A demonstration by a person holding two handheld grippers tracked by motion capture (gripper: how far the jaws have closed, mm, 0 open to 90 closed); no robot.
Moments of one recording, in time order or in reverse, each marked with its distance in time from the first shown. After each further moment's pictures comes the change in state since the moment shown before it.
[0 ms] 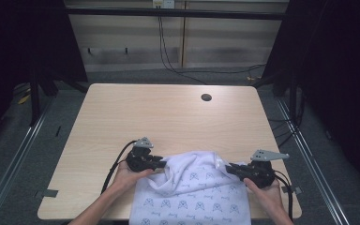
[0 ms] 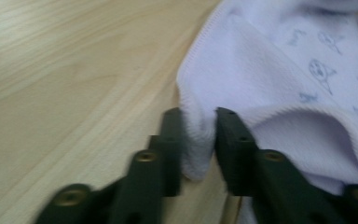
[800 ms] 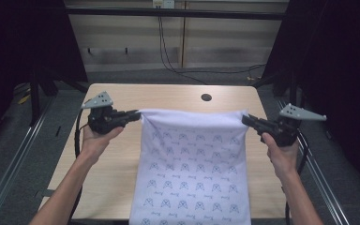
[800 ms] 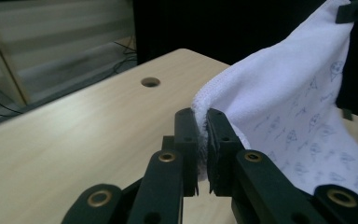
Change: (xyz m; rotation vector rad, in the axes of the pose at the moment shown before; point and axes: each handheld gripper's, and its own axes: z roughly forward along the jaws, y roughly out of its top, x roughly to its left) left arm 0.026 0.095 -0.149 -0.365 0.180 0.098; right arm -0.021 0.121 -0.053 -0.327 -0.073 -0.061
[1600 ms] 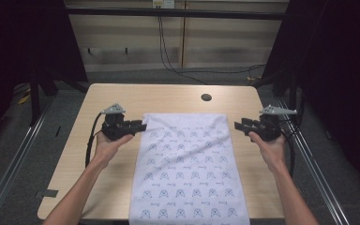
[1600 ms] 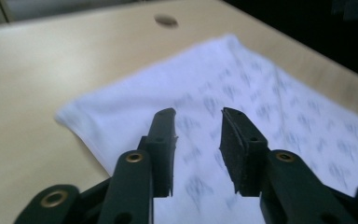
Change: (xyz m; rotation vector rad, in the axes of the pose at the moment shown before) left arm 0.017 -0.073 0.051 0.150 -0.004 -0.161; right arm -0.048 -0.051 0.050 0.252 -0.121 0.033
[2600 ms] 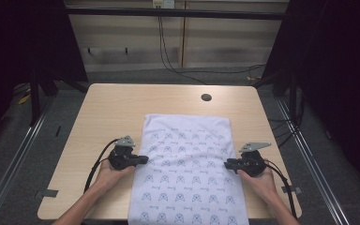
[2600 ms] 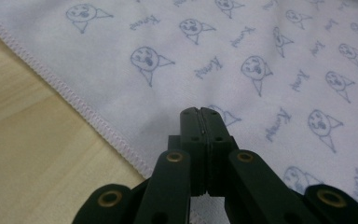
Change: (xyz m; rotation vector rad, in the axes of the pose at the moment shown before) left arm -0.026 -0.080 0.019 0.230 -0.095 0.055; right arm 0.041 -0.095 0.019 0.282 0.103 -0.081
